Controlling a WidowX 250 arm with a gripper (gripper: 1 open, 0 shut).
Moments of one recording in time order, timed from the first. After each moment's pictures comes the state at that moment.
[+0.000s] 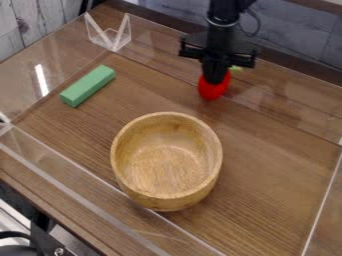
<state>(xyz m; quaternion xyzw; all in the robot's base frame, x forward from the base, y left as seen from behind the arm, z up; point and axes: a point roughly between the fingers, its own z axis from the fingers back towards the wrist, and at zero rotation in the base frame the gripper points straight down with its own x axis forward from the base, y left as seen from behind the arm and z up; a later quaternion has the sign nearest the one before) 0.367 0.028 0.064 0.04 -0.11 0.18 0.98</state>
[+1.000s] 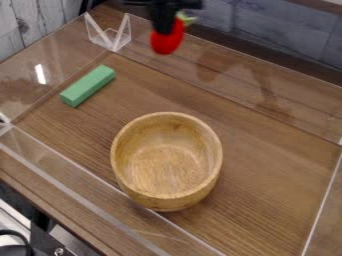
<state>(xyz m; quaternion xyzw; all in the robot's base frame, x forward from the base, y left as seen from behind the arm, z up) 0.335 0.101 0.138 0.01 -0.12 0.20 0.97</state>
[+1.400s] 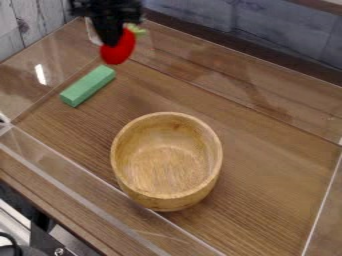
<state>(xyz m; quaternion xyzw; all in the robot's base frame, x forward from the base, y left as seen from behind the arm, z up) 0.299 0.155 0.114 0.01 -0.11 0.12 0.99</state>
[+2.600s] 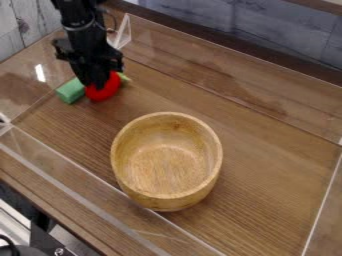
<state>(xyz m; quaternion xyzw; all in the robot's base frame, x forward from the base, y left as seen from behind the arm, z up) 0.282 0.165 0.047 0.04 -0.09 0.13 0.99</state>
